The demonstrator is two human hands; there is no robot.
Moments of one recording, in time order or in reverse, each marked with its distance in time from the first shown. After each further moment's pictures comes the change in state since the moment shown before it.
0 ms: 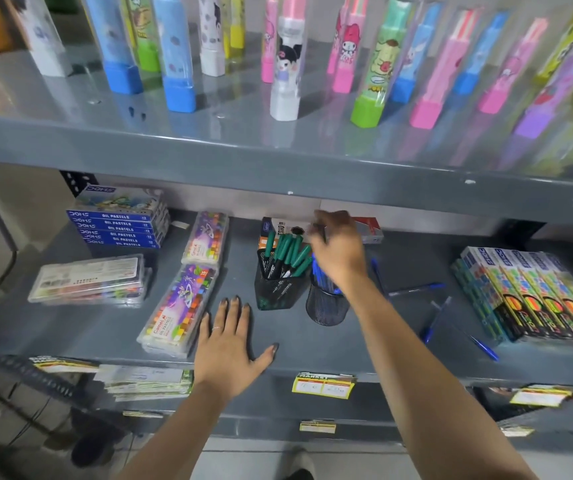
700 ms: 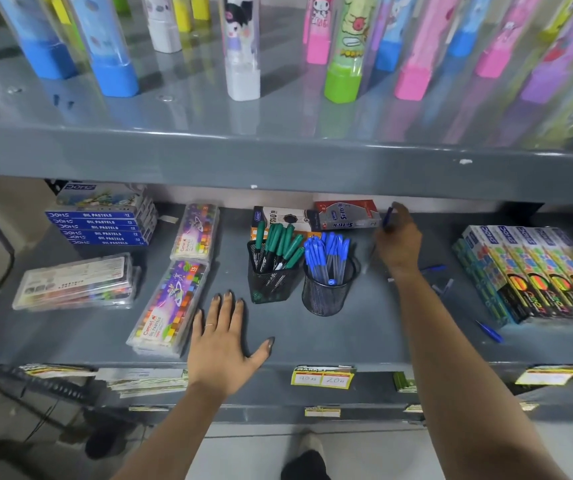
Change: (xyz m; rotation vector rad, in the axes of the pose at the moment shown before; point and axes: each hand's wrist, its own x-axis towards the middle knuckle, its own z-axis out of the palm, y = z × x) left_hand 0.000 0.001 -0.001 0.015 -0.001 -0.017; right_hand 0.010 0.103 -0.036 0.040 0.200 0.440
